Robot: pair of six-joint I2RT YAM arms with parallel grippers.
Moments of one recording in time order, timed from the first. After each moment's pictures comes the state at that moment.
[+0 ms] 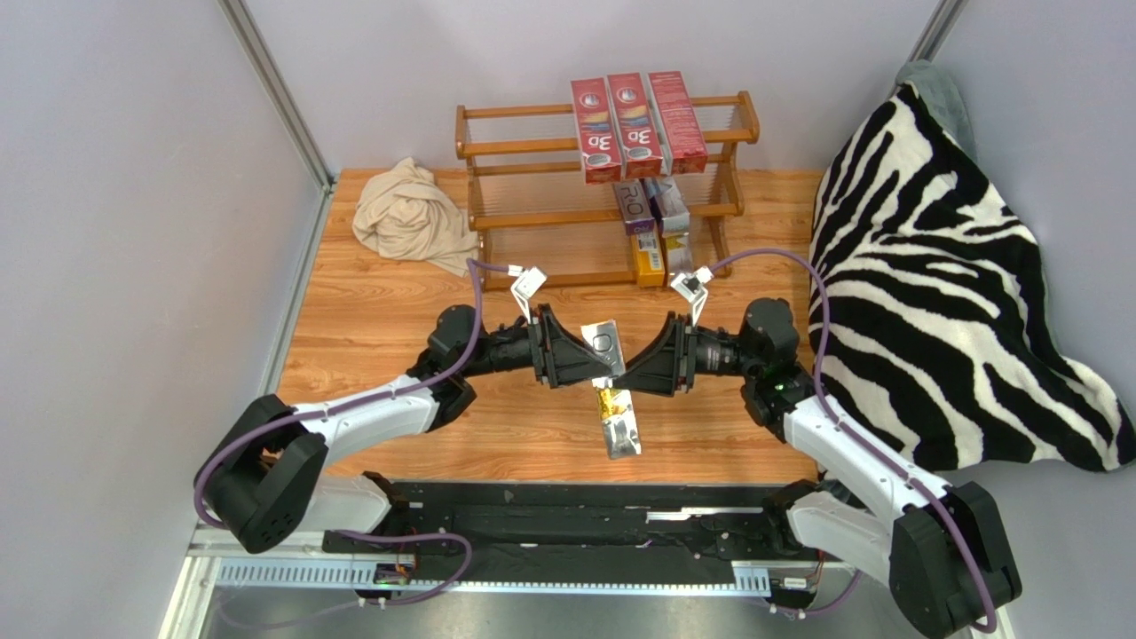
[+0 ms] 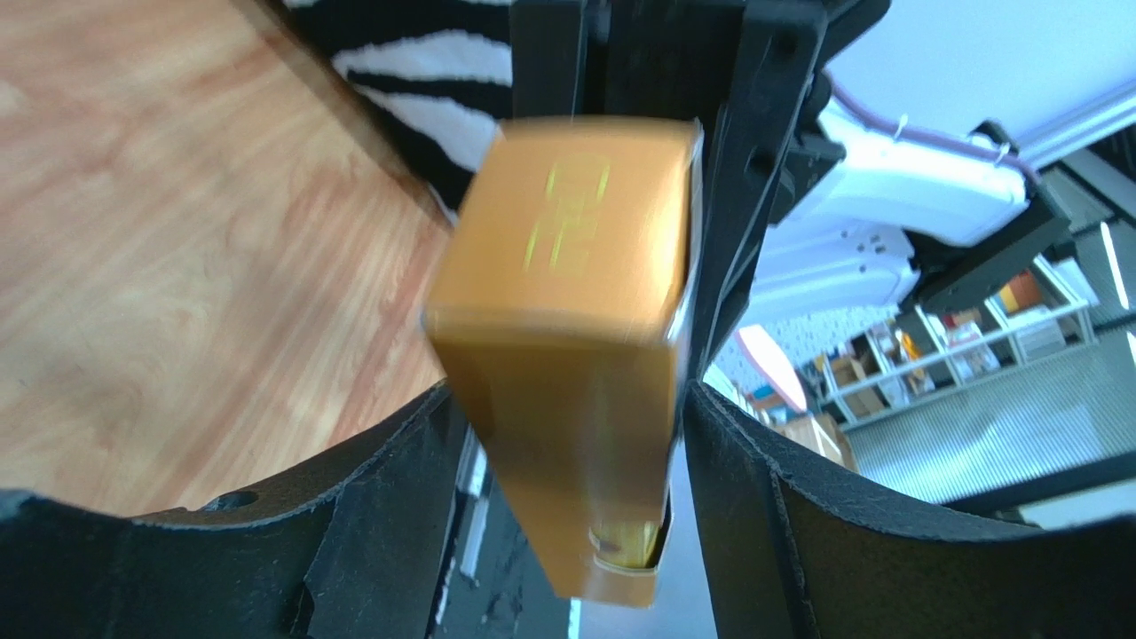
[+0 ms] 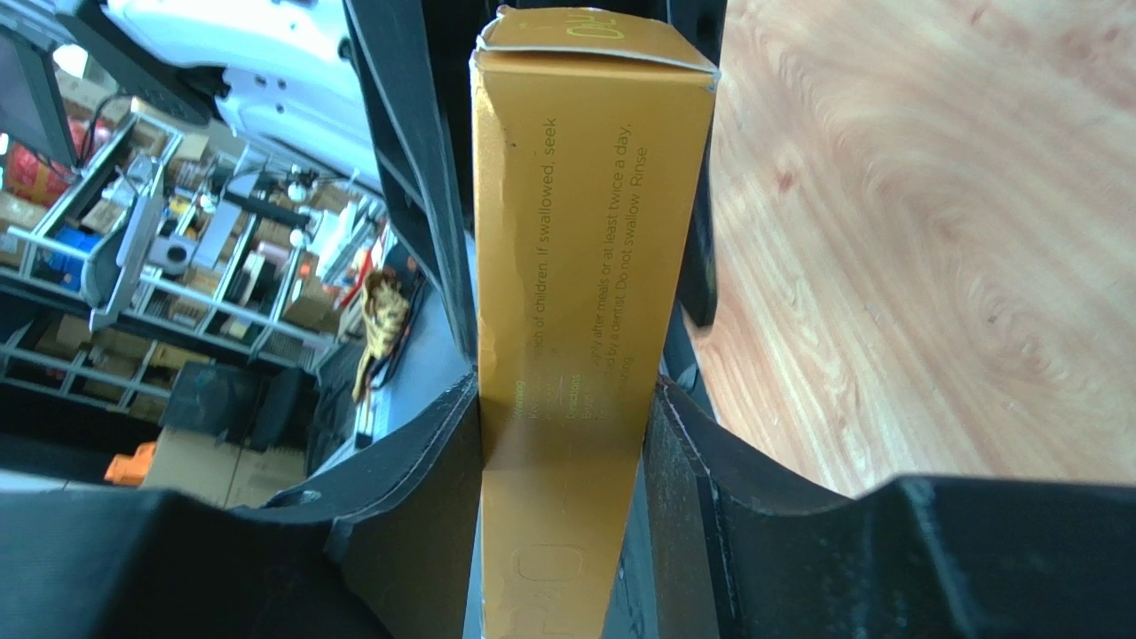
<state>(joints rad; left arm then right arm) -0.69 1.30 0.55 0.81 0.73 -0.92 0.42 1.03 0.51 0.48 -1.05 0.80</state>
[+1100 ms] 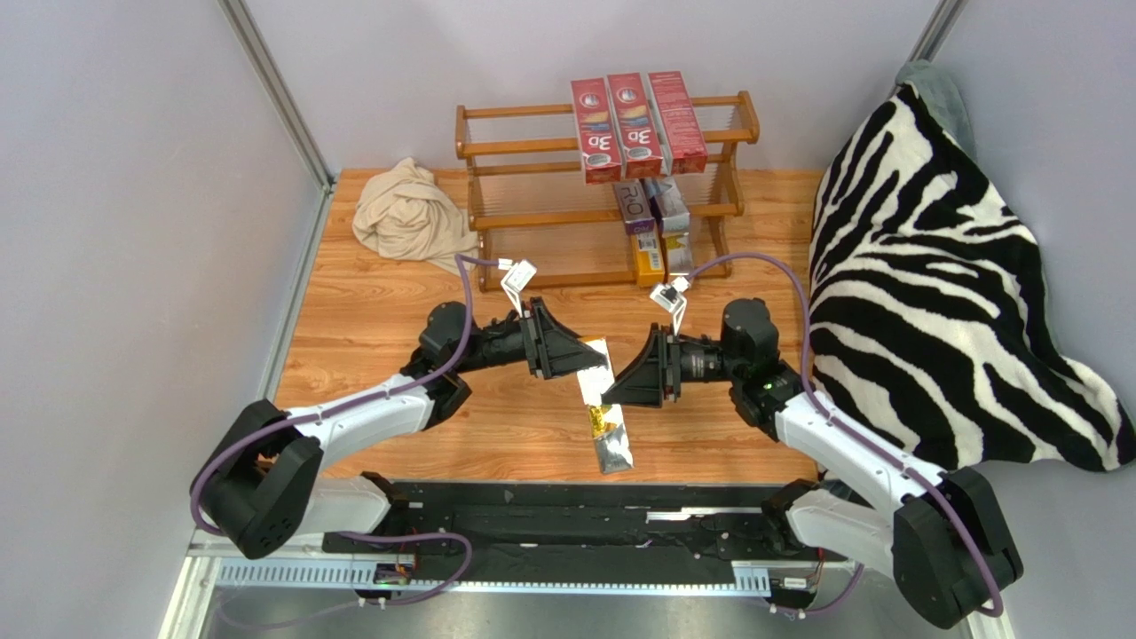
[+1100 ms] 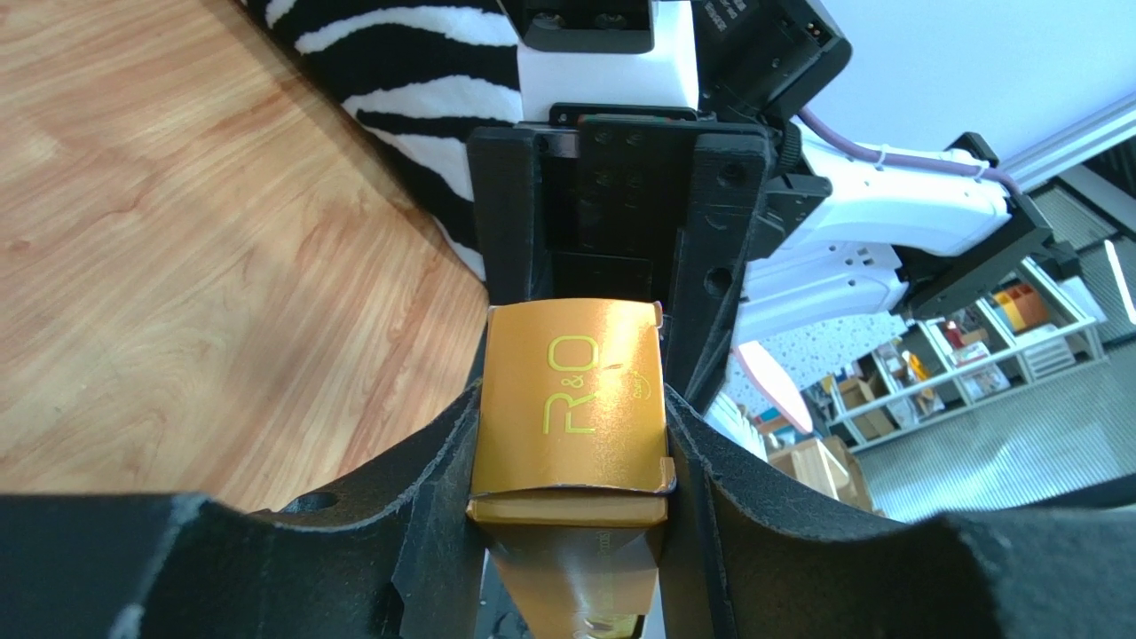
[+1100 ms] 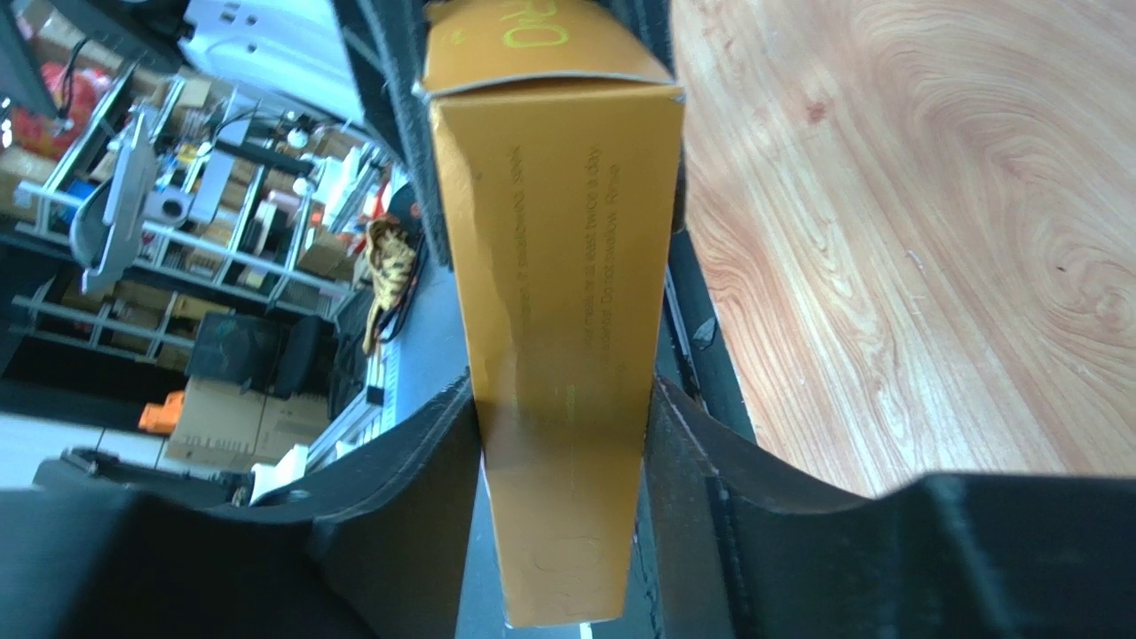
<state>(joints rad) -0.66 1.27 0.55 0.85 0.73 -0.94 0.50 1.07 0.53 0.36 -1.04 0.72</state>
